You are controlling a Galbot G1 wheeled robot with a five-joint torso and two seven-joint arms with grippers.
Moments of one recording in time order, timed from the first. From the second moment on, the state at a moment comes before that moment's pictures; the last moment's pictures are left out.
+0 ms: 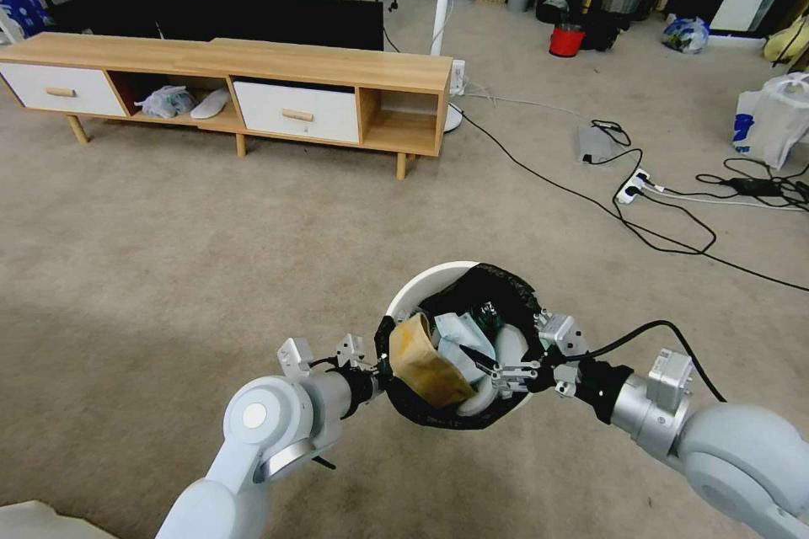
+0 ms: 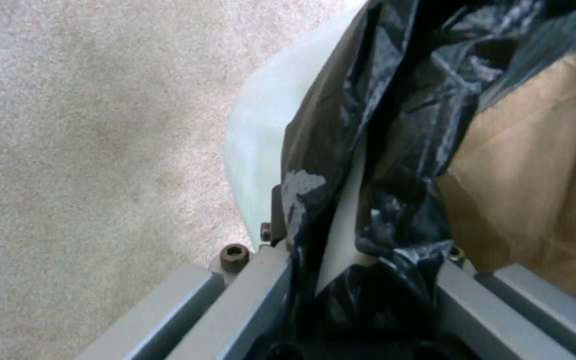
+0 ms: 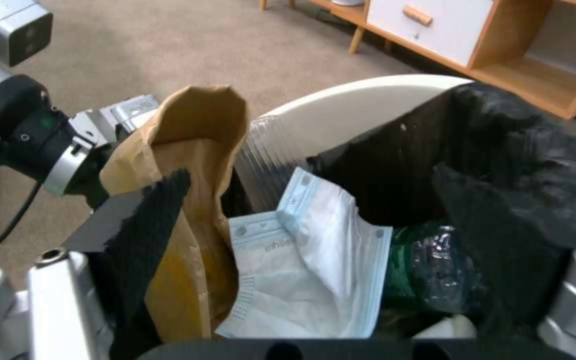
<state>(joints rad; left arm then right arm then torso) 1.18 -1.29 -0.25 -2.09 -1.73 0.63 -0.84 -1.50 0.48 0.46 2.32 0.76 -0.18 -0.14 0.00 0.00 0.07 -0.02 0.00</state>
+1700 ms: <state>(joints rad) 1.16 -1.31 -0.24 -2.05 -1.69 0.63 -0.81 -1.44 0.43 0.52 2.46 0.91 -0.18 -0.11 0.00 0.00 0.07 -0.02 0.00</state>
